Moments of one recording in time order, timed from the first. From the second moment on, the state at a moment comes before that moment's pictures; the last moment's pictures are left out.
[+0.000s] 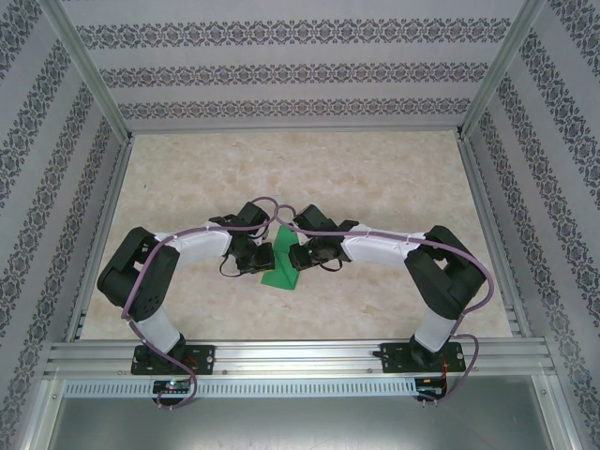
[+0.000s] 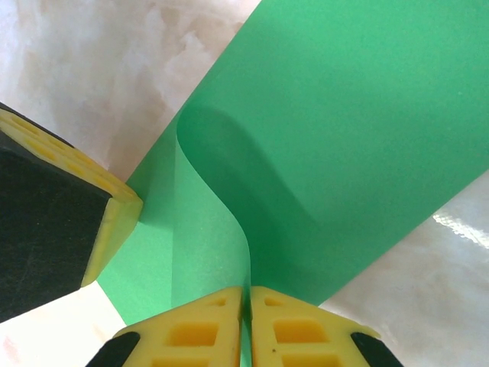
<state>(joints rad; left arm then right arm) -0.56 1.69 0.90 -0.49 0.35 -0.71 0.80 1.74 1.00 -0.35 -0.21 0.40</state>
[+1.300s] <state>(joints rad) -0.56 1.69 0.90 -0.50 0.34 -0.71 0.82 1.75 1.02 -0.41 -0.15 0.36</state>
